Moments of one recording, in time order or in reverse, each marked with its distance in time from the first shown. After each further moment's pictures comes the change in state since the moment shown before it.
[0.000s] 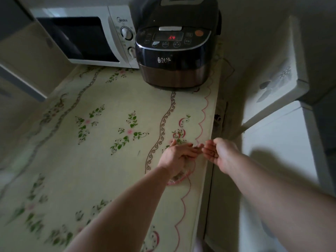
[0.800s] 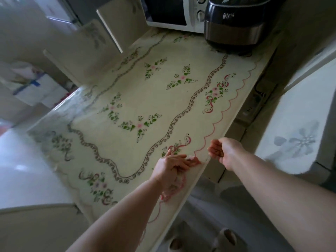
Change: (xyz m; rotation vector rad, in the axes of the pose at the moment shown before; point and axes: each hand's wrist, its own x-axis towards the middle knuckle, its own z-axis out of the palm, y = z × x) left_hand -0.329 0.042 0.048 0.074 0.319 -0.236; right_hand -0.145 0.173 -0.049 -0.249 -0.245 0.065
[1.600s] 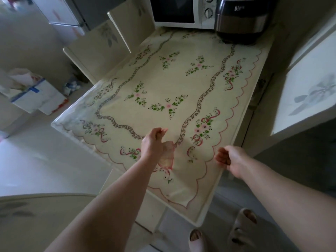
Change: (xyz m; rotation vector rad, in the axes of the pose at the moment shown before) left_hand -0.098 -0.045 -0.145 -0.092 0.225 -0.533; right_hand -0.108 0.154 0.074 0.016 0.052 -0.027
